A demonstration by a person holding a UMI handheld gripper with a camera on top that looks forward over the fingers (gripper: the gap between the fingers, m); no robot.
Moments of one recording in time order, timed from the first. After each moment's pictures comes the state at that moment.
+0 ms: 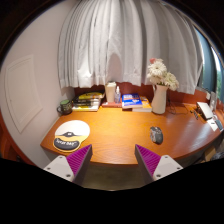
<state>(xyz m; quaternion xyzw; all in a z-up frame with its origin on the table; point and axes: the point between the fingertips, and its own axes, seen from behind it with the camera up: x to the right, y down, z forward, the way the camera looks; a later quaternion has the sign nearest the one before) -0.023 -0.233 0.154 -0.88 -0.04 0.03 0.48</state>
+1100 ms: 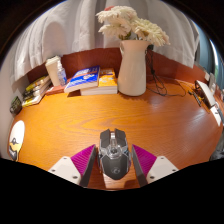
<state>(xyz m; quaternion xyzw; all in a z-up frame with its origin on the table) 0.196 -0.030 -0.018 -0.93 0.03 -0.01 0.38</state>
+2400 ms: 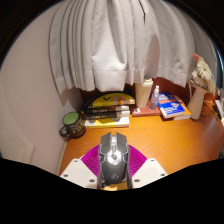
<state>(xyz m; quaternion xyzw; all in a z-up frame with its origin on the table) -0.240 0.011 0.109 -0.90 0.01 0.05 0.43</state>
